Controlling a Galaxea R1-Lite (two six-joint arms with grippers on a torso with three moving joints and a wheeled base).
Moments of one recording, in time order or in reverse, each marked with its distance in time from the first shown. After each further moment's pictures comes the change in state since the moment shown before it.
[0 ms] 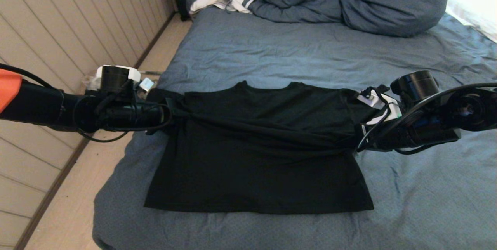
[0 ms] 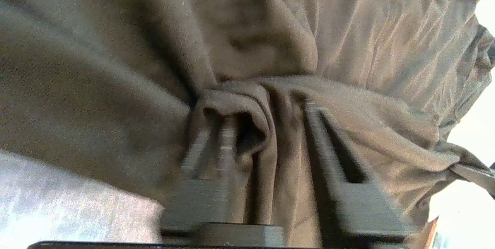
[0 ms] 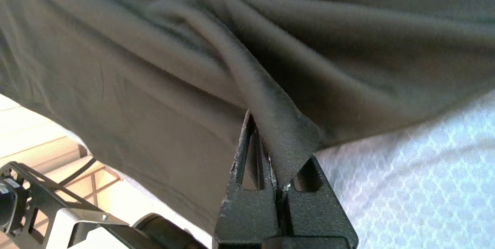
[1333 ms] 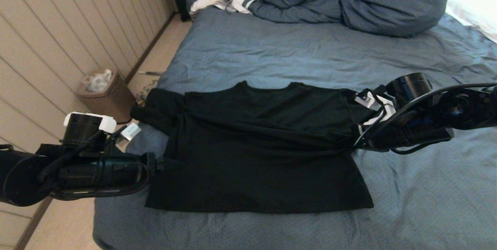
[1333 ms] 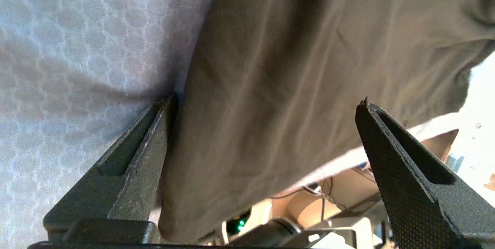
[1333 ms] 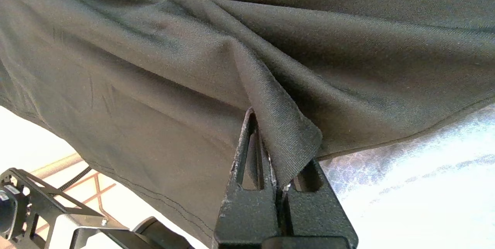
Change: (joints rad) left arm -0.024 -0.269 0.576 -0.107 -0.058 0.094; right arm -0.008 0.038 -0.026 0.006 -0.003 0.011
